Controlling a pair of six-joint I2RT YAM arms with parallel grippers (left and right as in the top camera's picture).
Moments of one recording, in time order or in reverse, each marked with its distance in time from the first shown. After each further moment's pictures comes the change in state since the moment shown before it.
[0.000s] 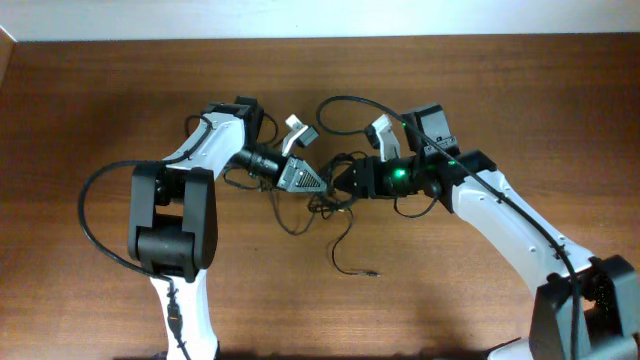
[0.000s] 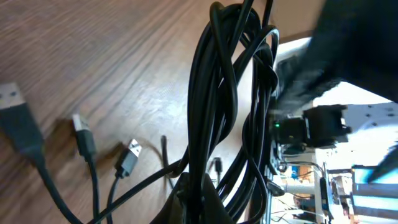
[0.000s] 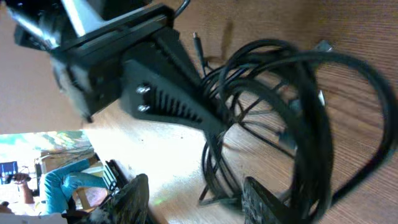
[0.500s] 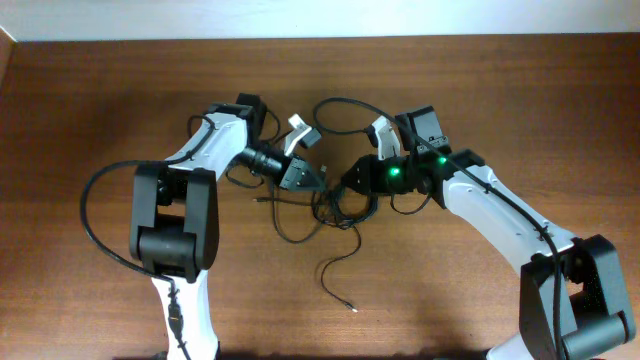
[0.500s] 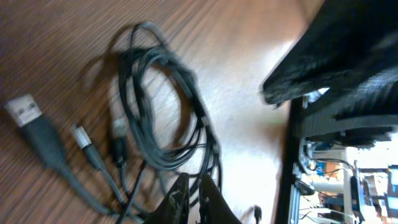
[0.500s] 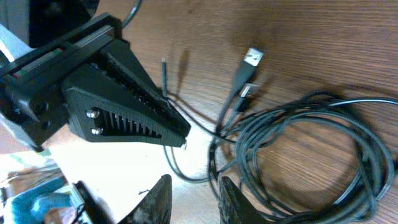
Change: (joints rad) left arm -0.015 0.000 0.000 0.091 -0.111 -0.056; right arm 0.002 0.067 -0.005 0.054 0.117 0.001
